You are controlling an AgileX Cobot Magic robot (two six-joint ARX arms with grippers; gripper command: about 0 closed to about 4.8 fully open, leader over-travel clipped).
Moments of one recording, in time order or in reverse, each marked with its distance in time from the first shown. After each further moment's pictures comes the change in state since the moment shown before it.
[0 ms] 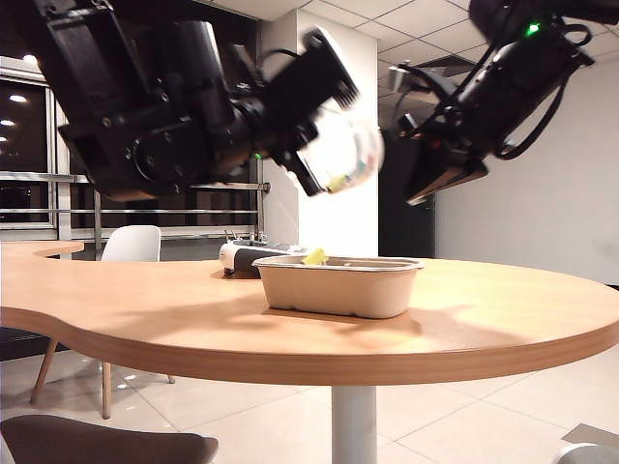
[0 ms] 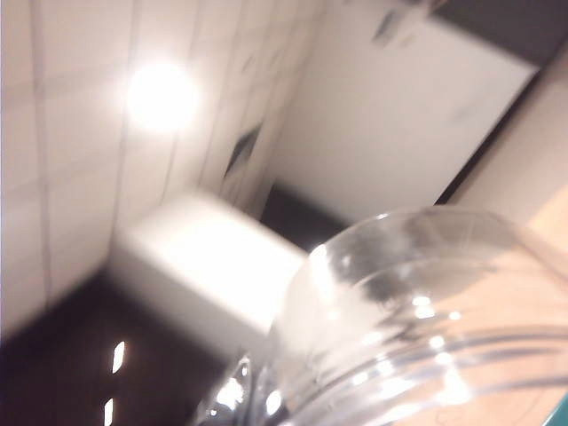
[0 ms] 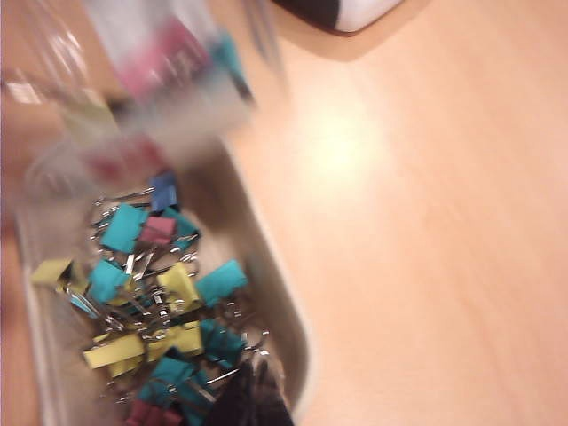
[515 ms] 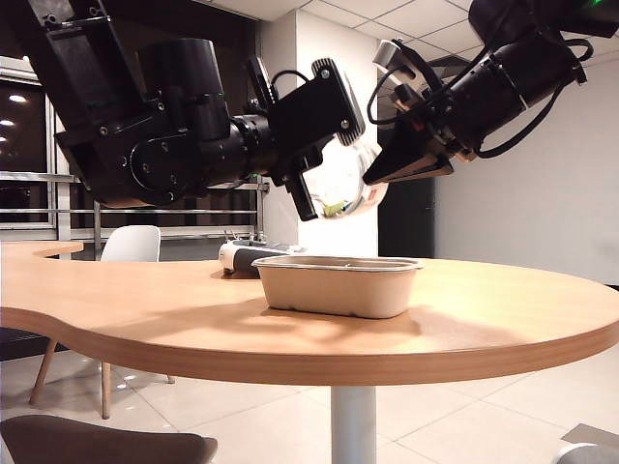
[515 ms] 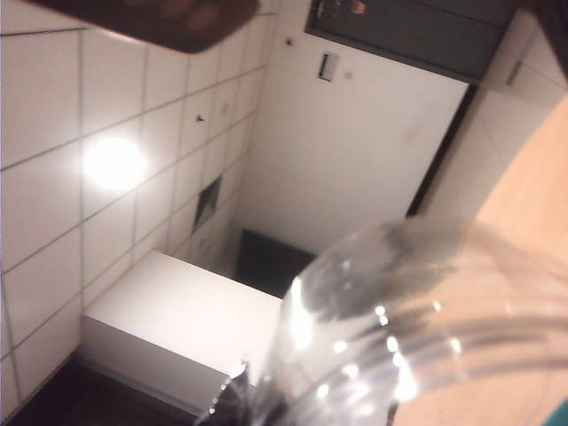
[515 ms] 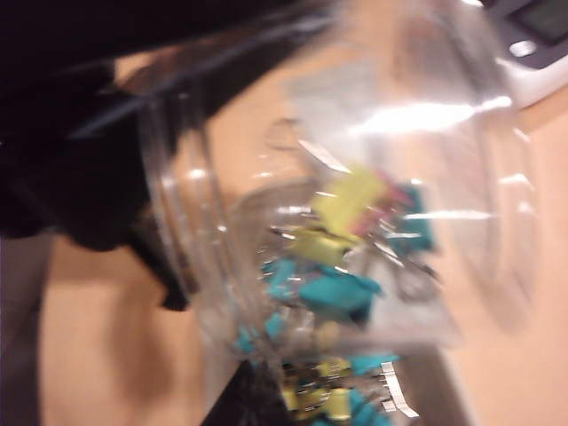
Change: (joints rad) left arm 0.017 0.019 0.001 -0.075 0.177 0.146; right arm 0.003 0.030 0.000 0.069 -0.338 0.005
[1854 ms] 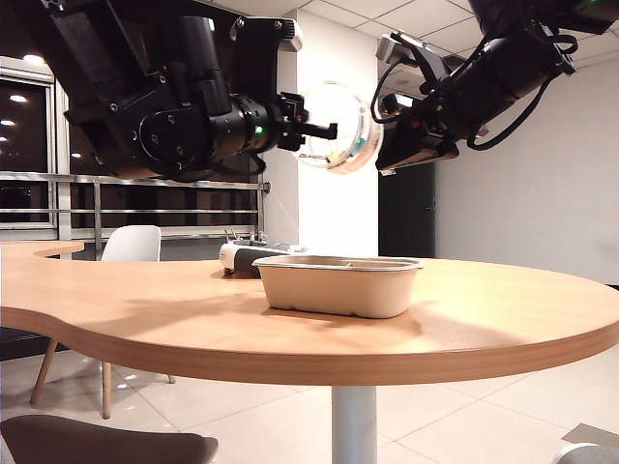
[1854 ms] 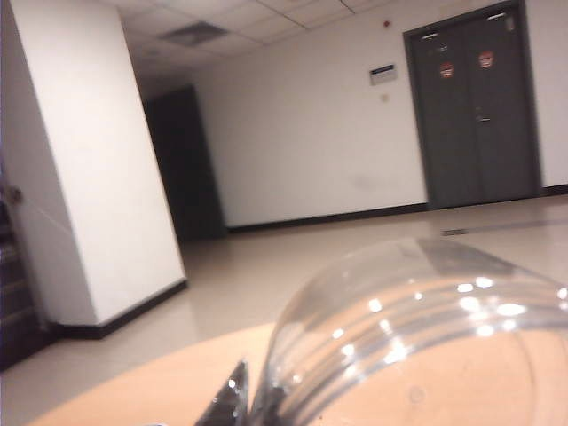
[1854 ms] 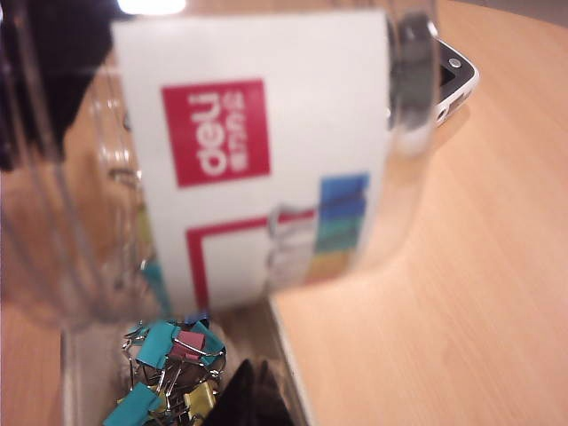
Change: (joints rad) left arm 0.029 -0.023 0.090 -0.090 -0.192 -1.036; right arm 0.007 -0.003 0.002 0.152 0.233 0.008
